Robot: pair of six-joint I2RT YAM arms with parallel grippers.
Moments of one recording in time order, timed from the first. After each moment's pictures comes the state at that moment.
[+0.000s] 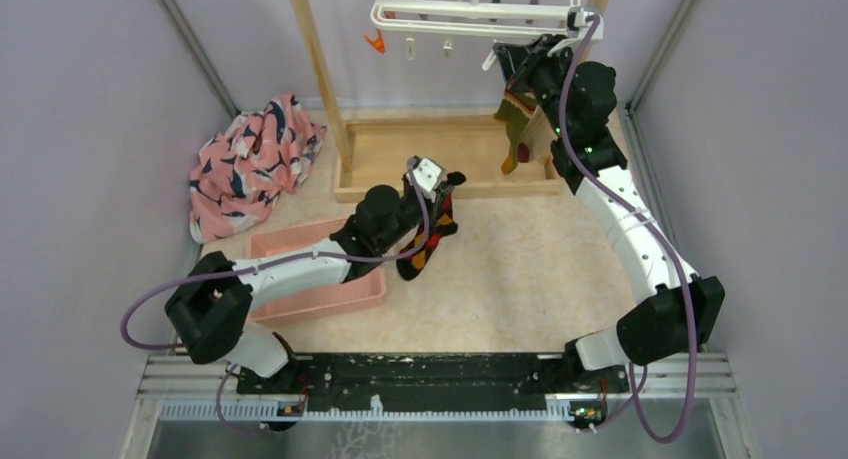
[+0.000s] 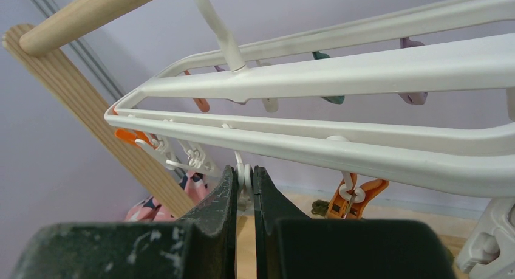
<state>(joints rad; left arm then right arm) -0.88 1.50 0.88 0.53 -0.15 0.01 0.30 1.41 1.47 0.19 -0.10 0.41</state>
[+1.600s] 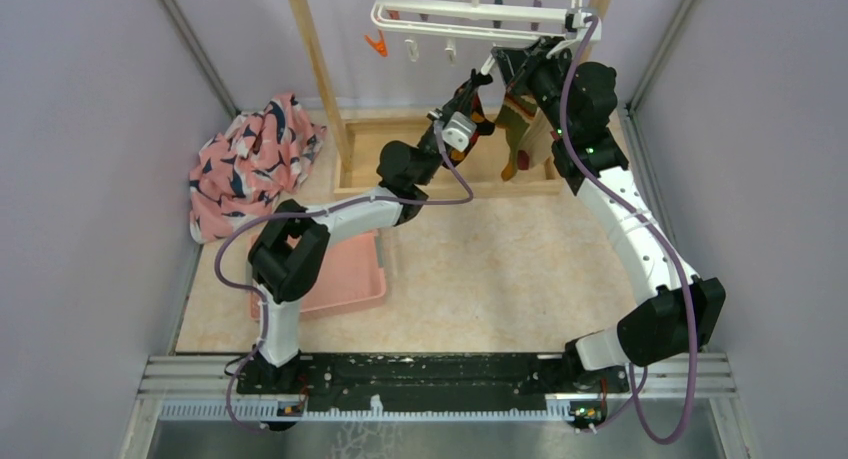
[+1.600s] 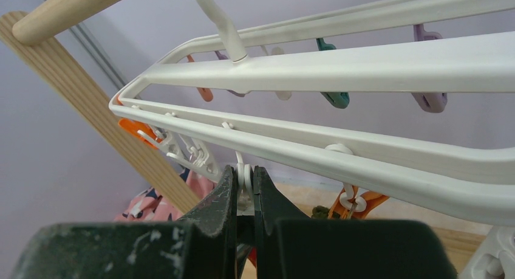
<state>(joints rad) -0.78 1.99 1.42 1.23 0.01 0.54 0.30 1.41 1.46 0.17 -0.13 0.40</state>
